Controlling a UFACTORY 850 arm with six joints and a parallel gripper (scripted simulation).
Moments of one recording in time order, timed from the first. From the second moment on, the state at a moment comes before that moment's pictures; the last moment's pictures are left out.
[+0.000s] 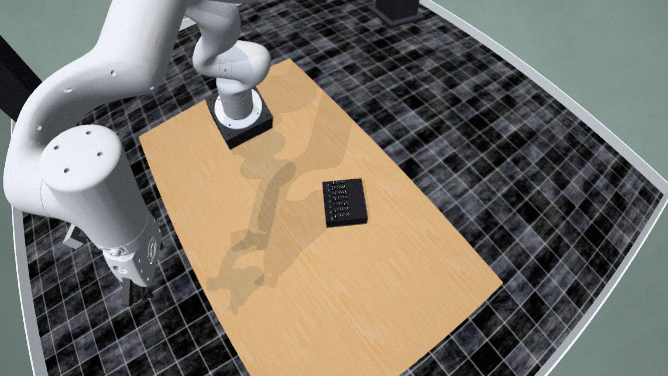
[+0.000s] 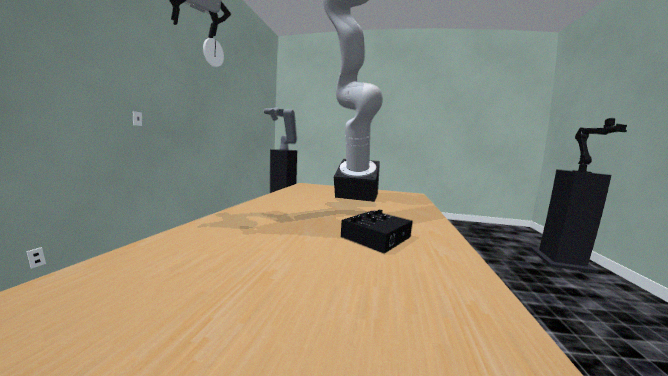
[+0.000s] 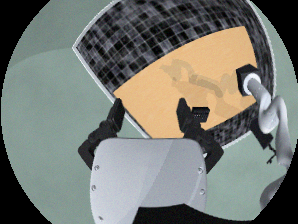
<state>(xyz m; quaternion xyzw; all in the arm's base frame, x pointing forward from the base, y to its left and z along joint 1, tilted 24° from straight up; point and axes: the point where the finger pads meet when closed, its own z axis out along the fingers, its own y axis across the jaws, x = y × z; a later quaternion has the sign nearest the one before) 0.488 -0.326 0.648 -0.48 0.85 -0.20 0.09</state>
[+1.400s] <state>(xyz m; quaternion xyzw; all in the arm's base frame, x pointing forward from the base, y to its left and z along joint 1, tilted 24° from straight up) 0.570 0.005 0.378 -0.63 0.74 -0.20 0.11</state>
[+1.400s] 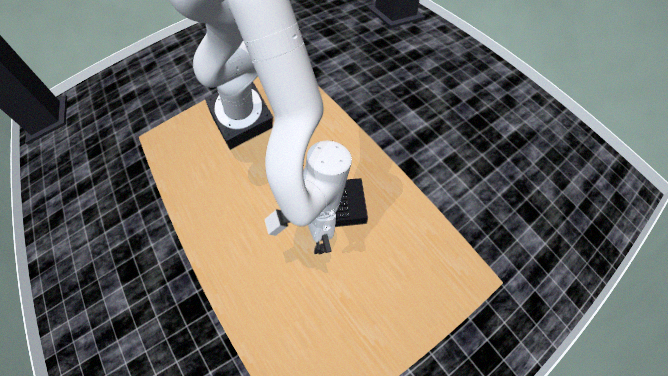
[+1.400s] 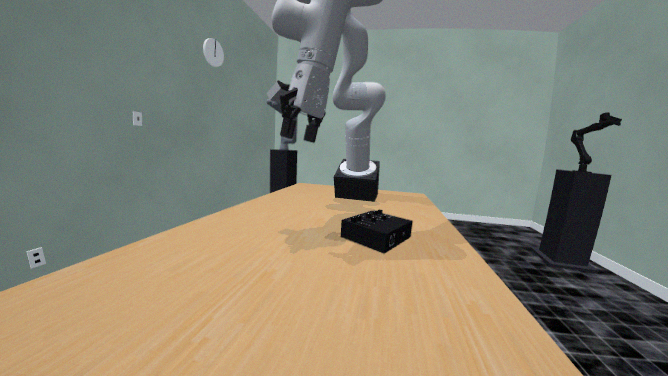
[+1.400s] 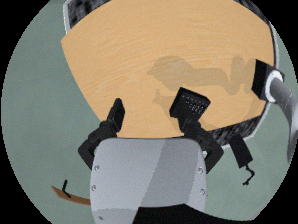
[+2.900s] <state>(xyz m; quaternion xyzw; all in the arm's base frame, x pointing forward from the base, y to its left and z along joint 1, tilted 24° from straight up) 0.459 0.188 0.245 -0.73 0.65 -0.14 0.15</state>
